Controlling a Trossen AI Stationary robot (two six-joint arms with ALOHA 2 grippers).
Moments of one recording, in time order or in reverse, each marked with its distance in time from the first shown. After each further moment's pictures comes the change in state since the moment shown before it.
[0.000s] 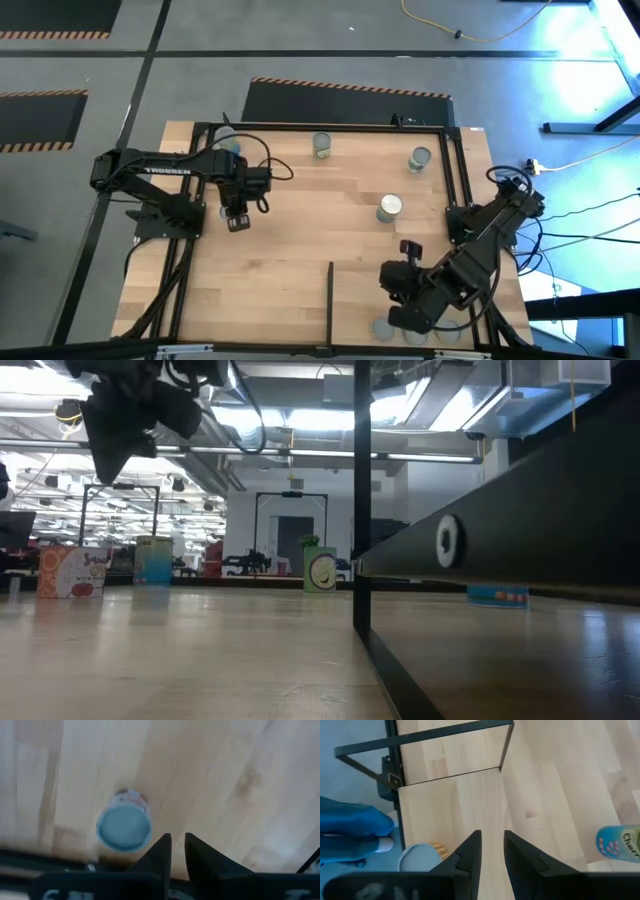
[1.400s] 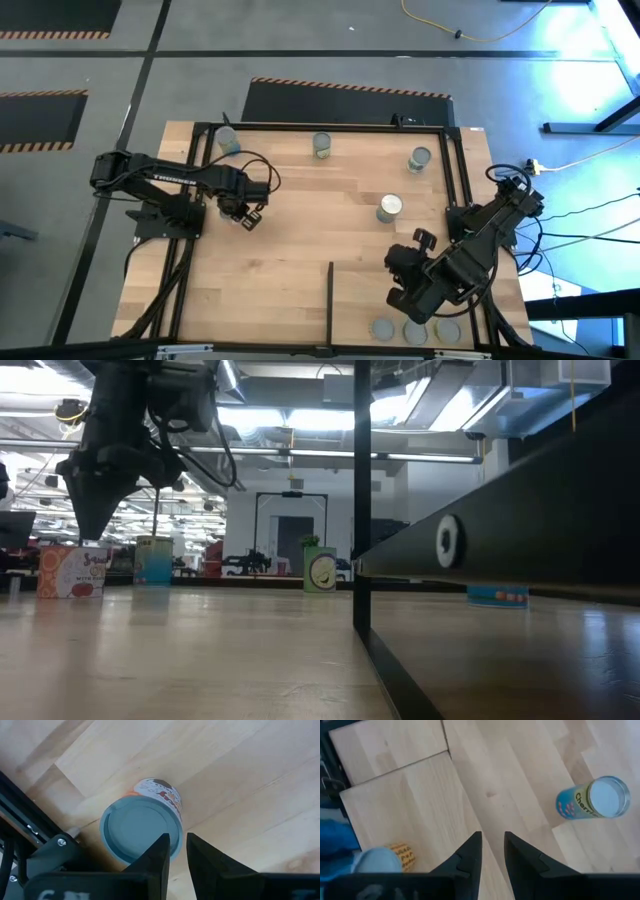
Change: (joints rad) left arm -0.035 0.001 -0.255 0.206 -0.150 -0.642; right arm -0.020 0.000 0.000 -0.210 0.021 0.228
